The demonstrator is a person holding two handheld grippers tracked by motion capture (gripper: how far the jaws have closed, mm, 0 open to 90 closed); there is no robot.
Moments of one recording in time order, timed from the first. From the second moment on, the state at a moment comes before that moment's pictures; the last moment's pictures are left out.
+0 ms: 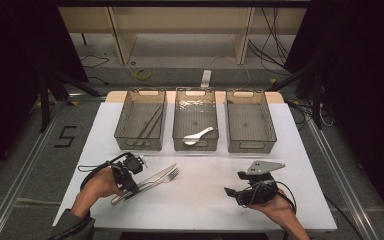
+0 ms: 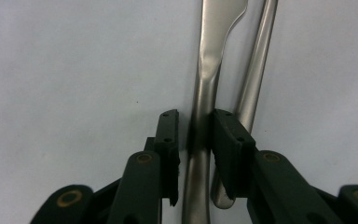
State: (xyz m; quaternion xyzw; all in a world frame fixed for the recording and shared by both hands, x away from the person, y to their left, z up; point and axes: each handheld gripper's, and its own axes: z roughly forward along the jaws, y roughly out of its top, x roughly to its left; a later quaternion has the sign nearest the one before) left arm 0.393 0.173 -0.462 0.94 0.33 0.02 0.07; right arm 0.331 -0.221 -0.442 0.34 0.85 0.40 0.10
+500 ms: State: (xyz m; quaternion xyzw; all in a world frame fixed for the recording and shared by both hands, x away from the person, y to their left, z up) left arm 0.396 0.185 -0.462 0.93 0.34 0.00 0.11; right arm 0.331 -0.221 -0.442 0.34 0.85 0.40 0.10
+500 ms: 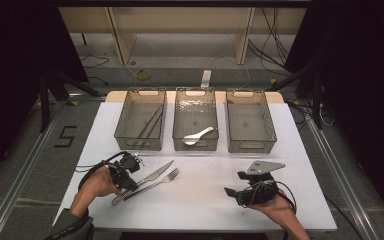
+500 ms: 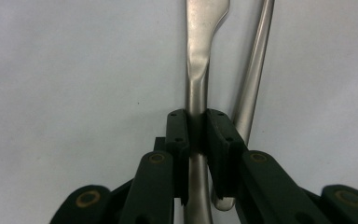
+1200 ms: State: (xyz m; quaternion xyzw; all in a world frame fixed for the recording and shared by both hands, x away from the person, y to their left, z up) left arm 0.394 0.178 -0.442 0.93 0.34 -0.03 0.15; right arm 0.330 -0.217 -0.441 0.34 0.84 0.40 0.10
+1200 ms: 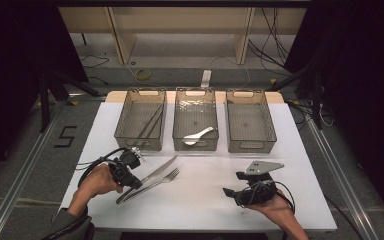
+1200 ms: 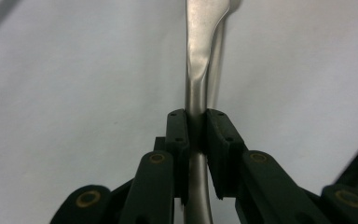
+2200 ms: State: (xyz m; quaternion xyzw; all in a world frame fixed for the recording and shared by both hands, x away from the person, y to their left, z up) left arm 0.379 0.078 -0.433 0.96 0.21 -0.09 0.14; right arm 0.307 -0.124 -0.434 0.15 0.90 0.39 0.14
